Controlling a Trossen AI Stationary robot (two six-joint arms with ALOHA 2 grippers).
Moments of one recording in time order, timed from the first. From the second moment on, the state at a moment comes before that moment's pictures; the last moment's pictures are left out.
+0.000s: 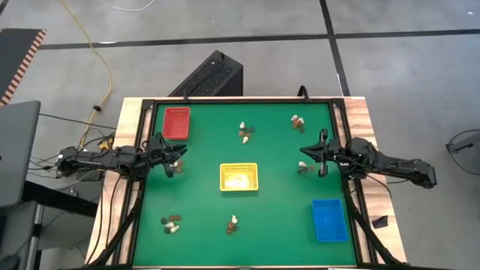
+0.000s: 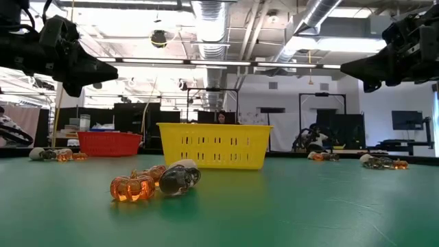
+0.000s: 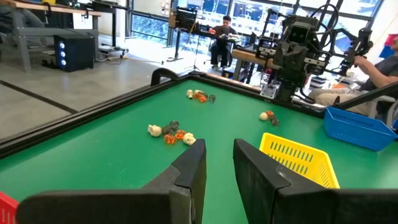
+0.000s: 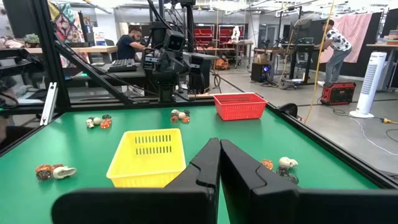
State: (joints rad) left arm -0.10 0.03 0.02 0.04 -0.50 -0.19; right arm -0.20 0.01 0.01 0.03 -0.05 0.01
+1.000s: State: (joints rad) left arm -0.10 0.03 0.02 0.05 -0.50 -0.17; right arm -0.20 0.01 0.00 0.03 -0.05 0.01
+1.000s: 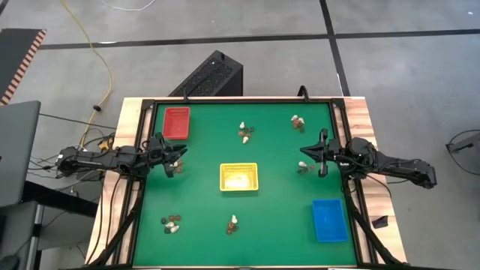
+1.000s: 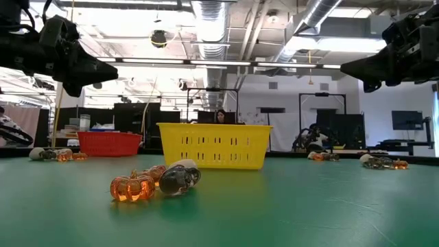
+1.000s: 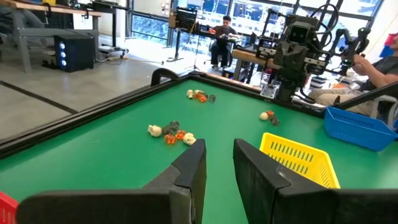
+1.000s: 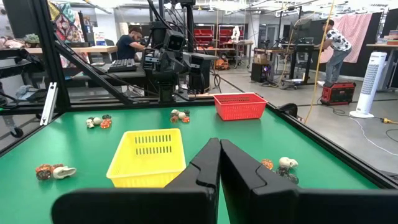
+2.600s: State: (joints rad) left arm 0.00 0.19 0.07 0.19 -0.54 -0.12; right arm 0.00 1.24 1.05 -1.11 0.15 0.64
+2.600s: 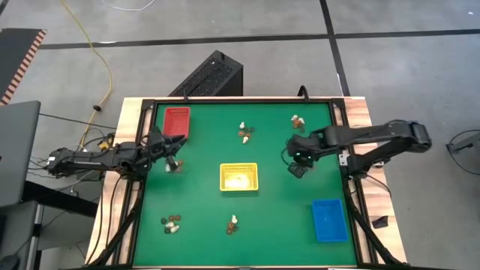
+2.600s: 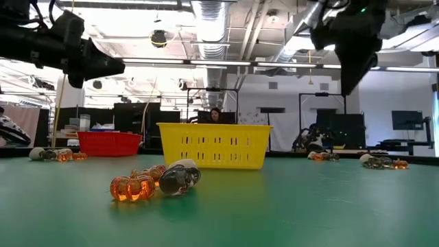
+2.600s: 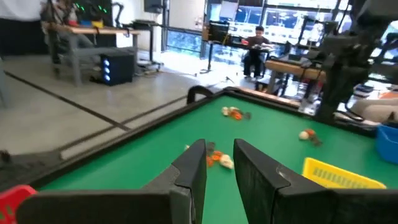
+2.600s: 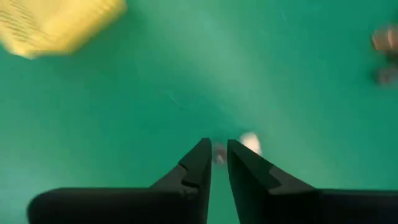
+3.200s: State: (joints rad) left arm 0.00 0.19 0.07 0.11 -0.47 -0.18; right arm -0.15 1.50 0.96 -1.08 0.03 0.67
